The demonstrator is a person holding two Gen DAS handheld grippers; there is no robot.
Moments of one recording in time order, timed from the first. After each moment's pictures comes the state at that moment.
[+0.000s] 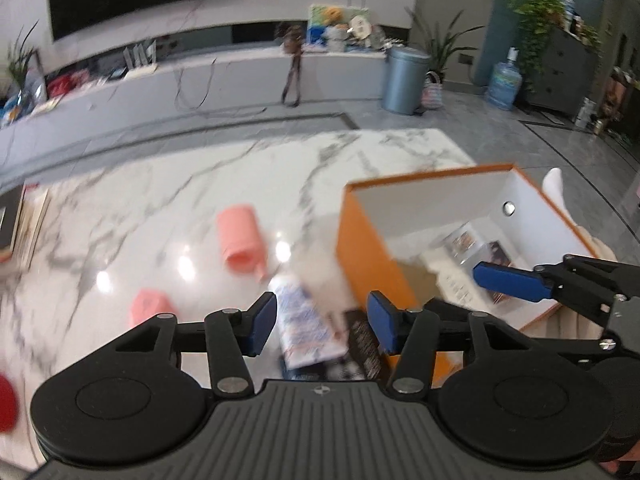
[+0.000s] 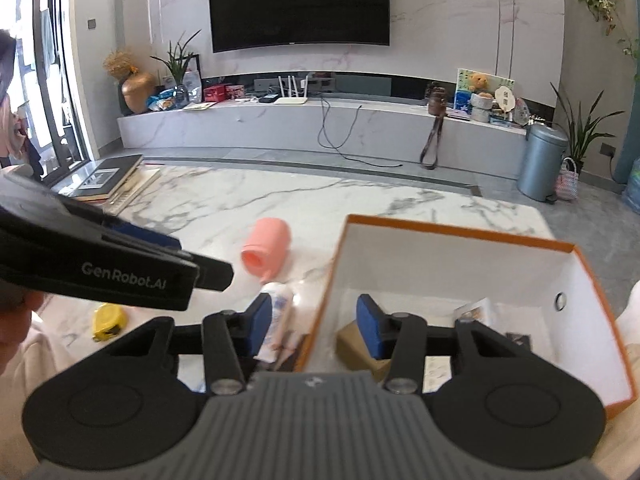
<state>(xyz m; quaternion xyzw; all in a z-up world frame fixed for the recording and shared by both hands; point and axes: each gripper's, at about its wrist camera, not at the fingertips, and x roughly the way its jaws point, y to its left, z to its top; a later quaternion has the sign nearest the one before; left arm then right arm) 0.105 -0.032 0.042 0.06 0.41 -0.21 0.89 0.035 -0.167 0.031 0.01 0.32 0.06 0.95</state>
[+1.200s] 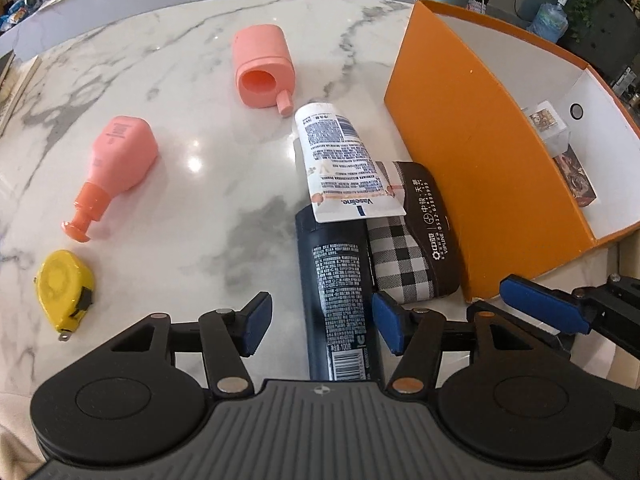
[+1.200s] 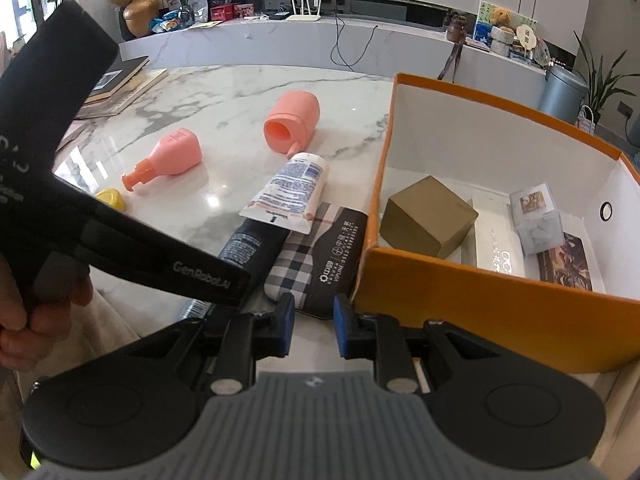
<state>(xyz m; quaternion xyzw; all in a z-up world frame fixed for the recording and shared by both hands) 0.116 -0.019 -0.070 0.05 0.54 -0.17 0.82 0.029 -0.132 -0.049 -0.01 0.43 0.07 0.90</state>
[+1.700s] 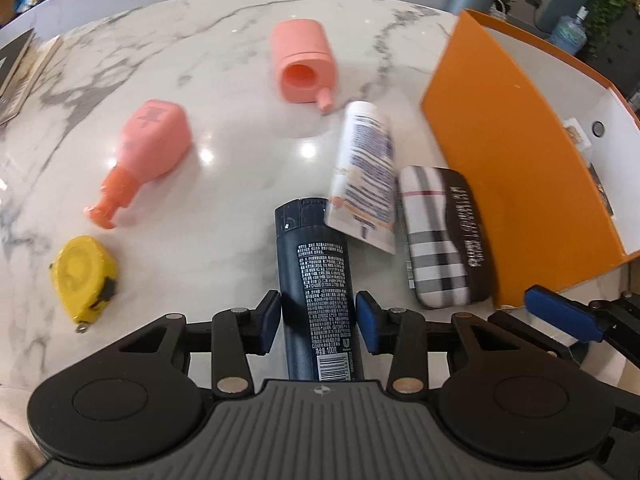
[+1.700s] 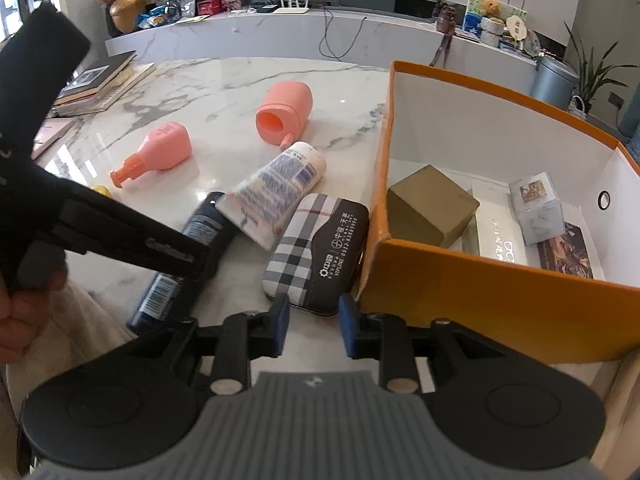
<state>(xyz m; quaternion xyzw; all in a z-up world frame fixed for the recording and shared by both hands) 0.123 0.007 -0.070 0.03 0.55 -0.15 0.82 0.035 -0.122 -0.056 -0.01 0.44 0.04 0.90</state>
